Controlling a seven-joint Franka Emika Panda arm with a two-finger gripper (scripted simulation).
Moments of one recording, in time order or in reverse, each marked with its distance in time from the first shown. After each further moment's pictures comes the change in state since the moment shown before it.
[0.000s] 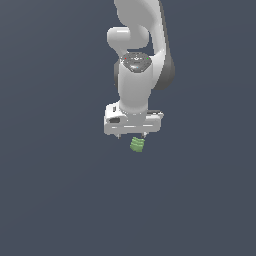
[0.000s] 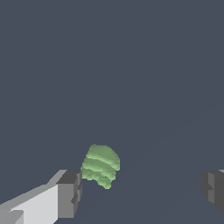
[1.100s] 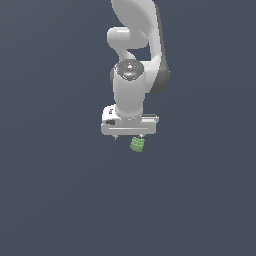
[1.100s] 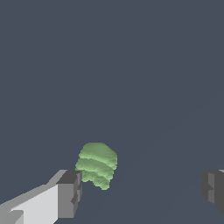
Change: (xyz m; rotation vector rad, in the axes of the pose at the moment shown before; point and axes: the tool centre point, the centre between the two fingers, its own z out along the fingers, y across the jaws) arm -0.010 0.010 0.018 0.013 -0.024 0.076
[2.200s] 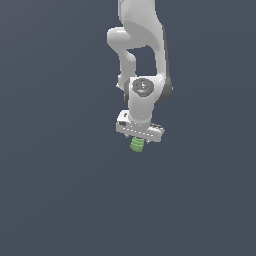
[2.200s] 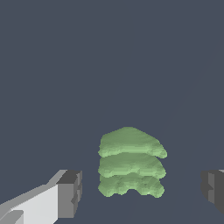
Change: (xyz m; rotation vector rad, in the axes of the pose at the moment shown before) arm -0.039 -0.044 0.073 0.007 -0.006 0.322
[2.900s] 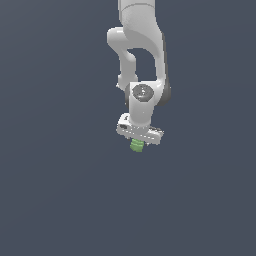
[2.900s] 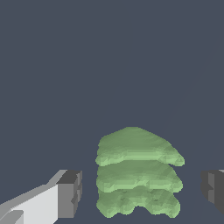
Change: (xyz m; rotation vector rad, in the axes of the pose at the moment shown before) arm -0.003 -0.001 0.023 0.000 0.001 0.019
